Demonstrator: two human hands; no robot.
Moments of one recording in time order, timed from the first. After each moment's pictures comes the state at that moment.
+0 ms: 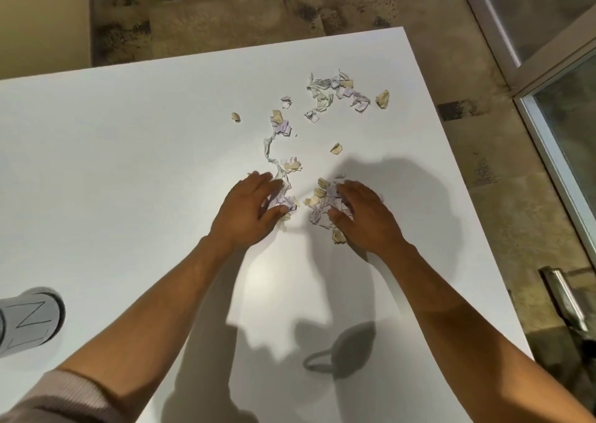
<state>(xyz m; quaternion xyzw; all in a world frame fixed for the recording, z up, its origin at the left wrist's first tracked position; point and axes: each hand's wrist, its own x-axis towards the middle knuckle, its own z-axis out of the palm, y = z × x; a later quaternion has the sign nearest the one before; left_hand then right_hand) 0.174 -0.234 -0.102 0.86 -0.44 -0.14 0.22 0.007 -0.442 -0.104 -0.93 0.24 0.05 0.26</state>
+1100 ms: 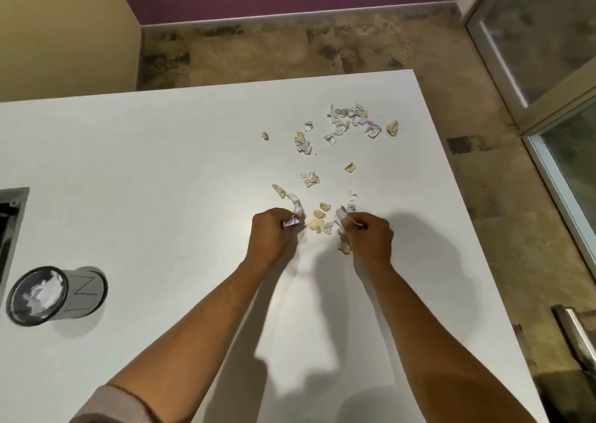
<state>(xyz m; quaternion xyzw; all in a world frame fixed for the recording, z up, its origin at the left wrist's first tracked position) 0.118 -0.228 -0.050 0.88 -0.19 -0.20 0.39 0.012 -0.383 -0.071 -0.63 0.50 -0.12 0.58</state>
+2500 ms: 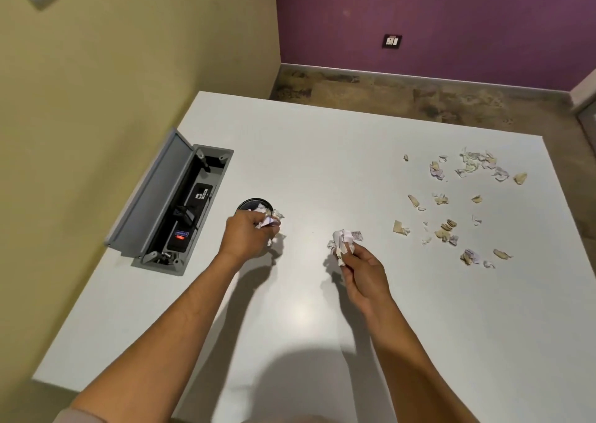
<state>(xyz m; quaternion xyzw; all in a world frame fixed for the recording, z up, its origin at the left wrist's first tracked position) 0.127 0.130 0.060 0.89 0.04 -0.15 0.43 0.018 -0.065 0.046 -0.38 0.40 0.01 0.83</state>
